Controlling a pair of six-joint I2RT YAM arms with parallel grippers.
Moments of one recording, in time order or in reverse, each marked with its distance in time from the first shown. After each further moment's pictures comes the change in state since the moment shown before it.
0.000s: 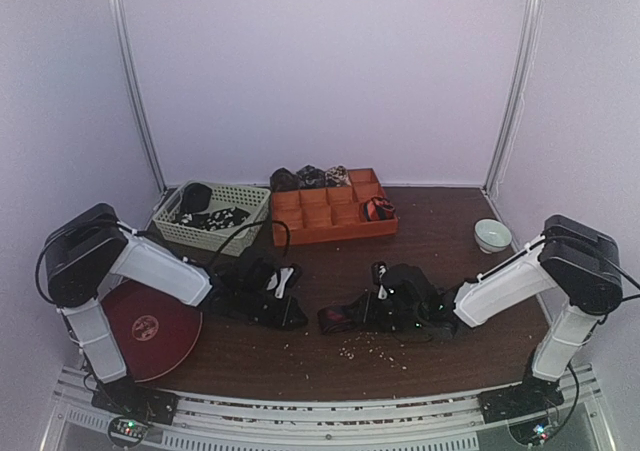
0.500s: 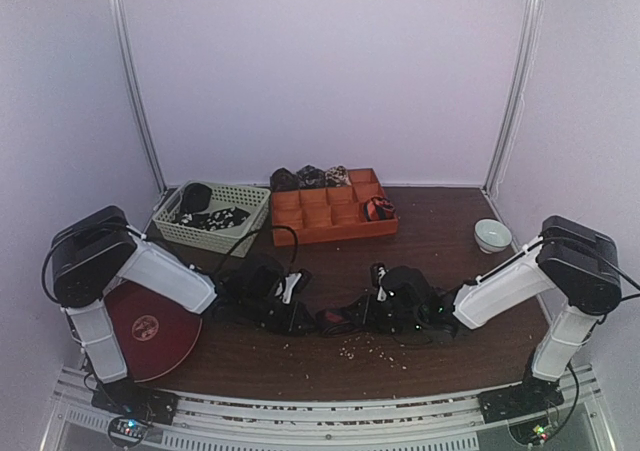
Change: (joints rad) left arm -0.045 0.034 -0.014 0.125 0.066 -0.071; right arm 0.010 0.007 -0.009 0.026 0.003 0.006
